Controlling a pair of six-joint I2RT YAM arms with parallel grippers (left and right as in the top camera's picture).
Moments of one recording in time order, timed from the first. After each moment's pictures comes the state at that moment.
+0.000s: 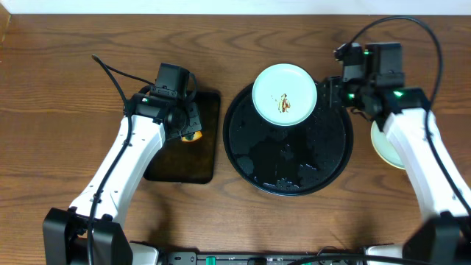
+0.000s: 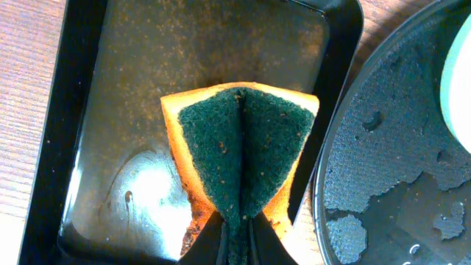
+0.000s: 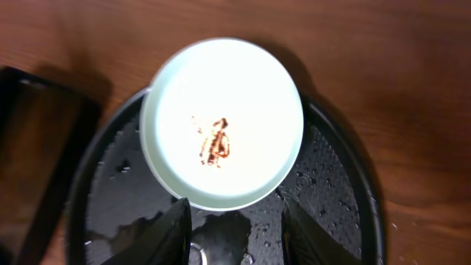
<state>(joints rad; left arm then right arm) -0.23 1.54 1.19 -0.89 0.02 -0.47 0.11 1.59 1.26 -0.61 -0.30 0.05</state>
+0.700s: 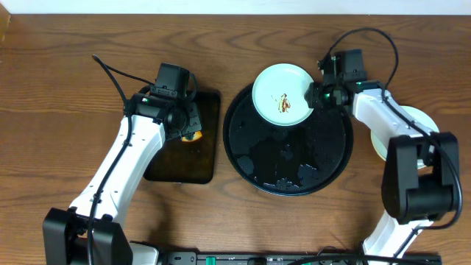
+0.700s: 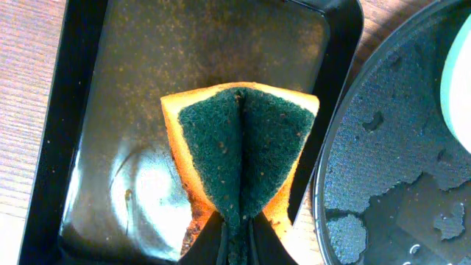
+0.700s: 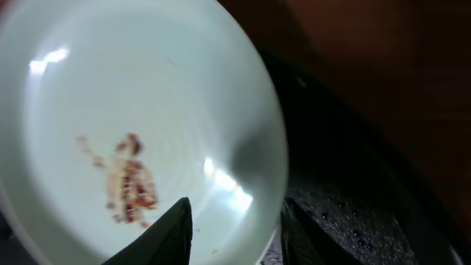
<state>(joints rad) -0.23 1.54 1.19 -0.89 0.02 -0.47 0.13 1.95 1.26 -0.40 -0.23 0.20</state>
